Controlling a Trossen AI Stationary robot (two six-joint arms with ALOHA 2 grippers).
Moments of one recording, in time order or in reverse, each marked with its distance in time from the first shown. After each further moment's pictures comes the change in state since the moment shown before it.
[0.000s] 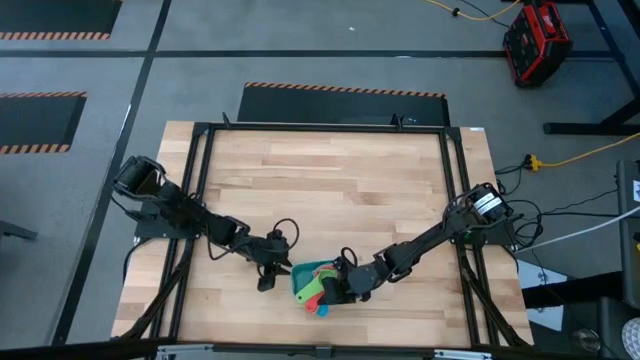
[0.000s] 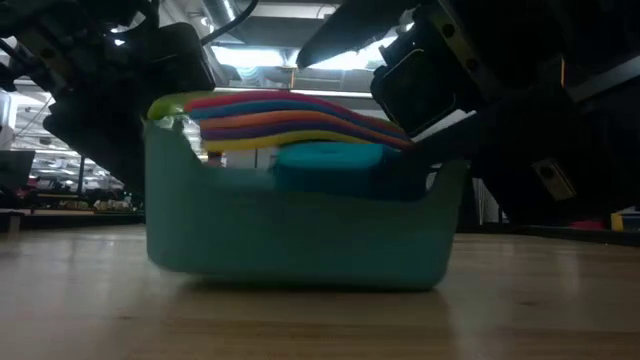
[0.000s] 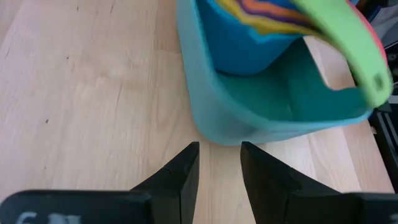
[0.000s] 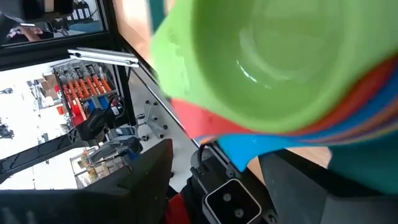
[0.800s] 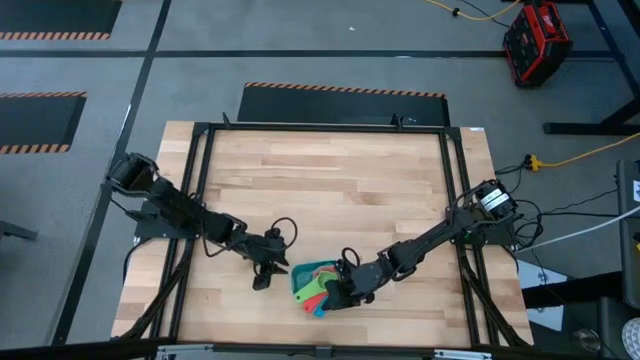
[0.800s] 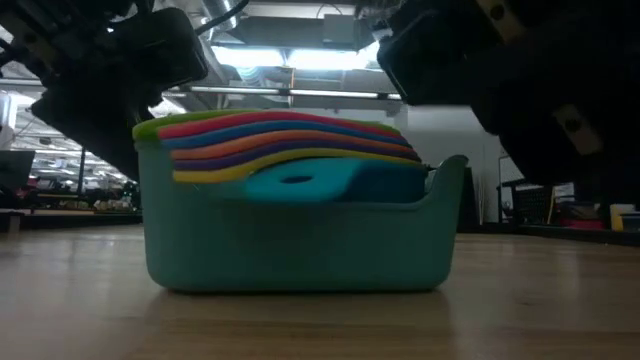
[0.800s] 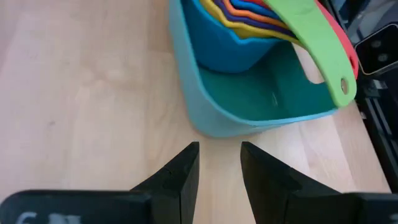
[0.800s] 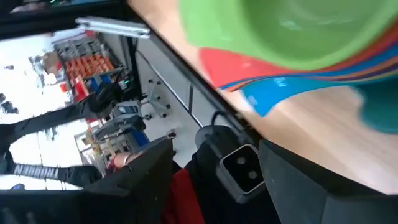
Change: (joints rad) left arm 0.000 -0.053 0.000 -0.061 0.023 0.055; right arm 0.000 -0.056 -0.001 -0.018 -0.086 -0.002
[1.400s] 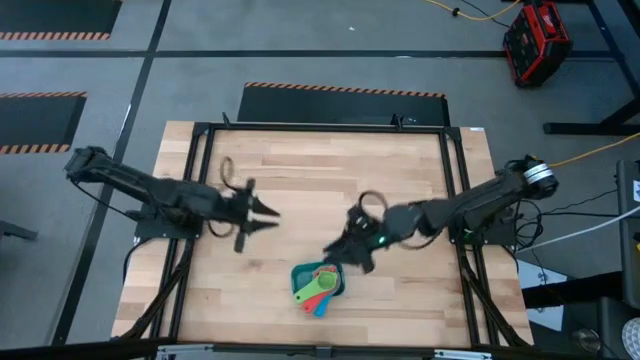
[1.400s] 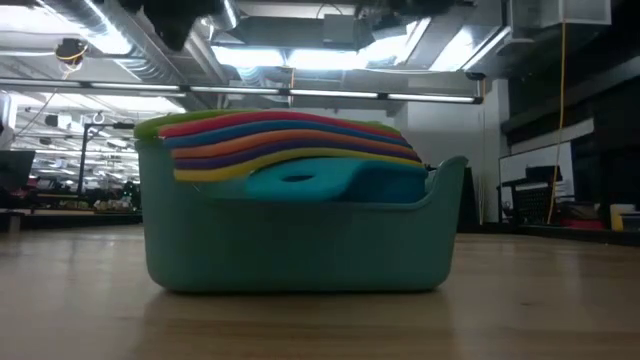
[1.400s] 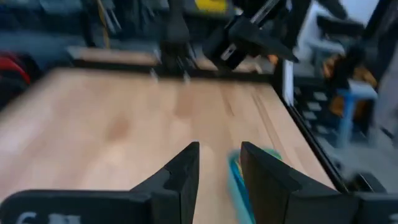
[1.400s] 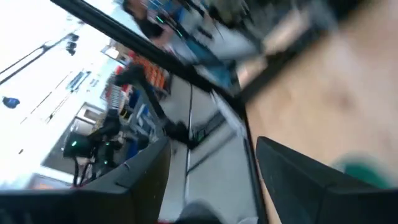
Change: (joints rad) left arm 0.110 -0.634 0.001 -0.178 -0.187 0.264; right arm -0.150 -0.376 0.000 -0.043 0.071 -0.730
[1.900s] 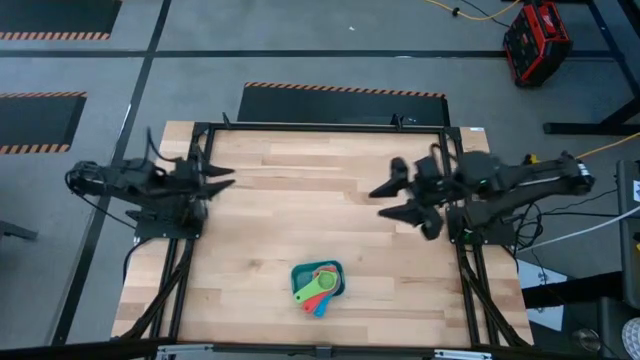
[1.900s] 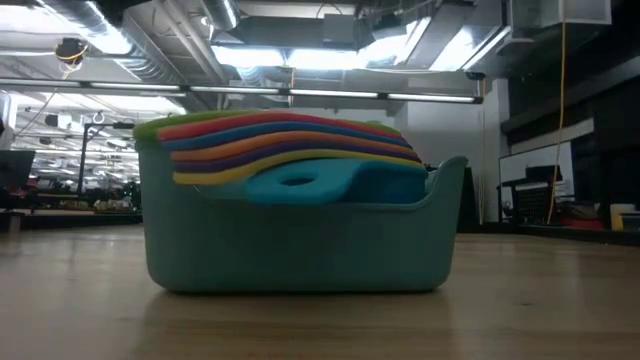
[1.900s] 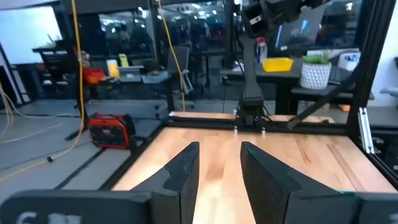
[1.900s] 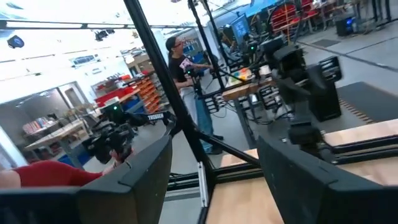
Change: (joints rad) left arm 0.061 -0.581 0.000 -0.327 -0.251 0.227; right arm -0.145 -0.464 0.001 -0.183 -0.065 -0.665
